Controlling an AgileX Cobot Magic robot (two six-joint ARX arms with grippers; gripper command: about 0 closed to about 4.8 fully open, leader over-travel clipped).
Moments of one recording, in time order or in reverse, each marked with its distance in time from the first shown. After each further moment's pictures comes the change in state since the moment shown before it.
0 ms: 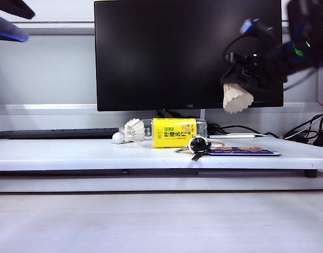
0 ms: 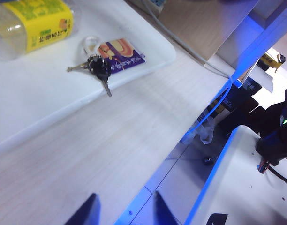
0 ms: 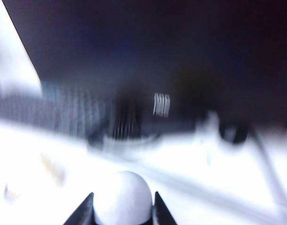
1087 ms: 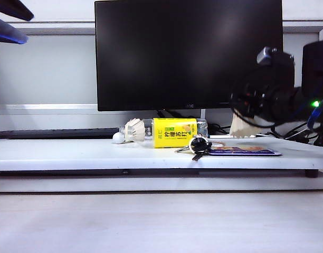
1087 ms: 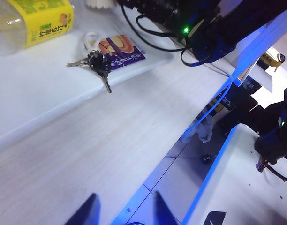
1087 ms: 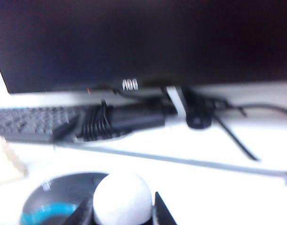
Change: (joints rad) left arm 0.000 0.000 0.000 -0.013 0.000 -0.004; right arm 0.031 0.231 -0.231 0.598 0.182 0.037
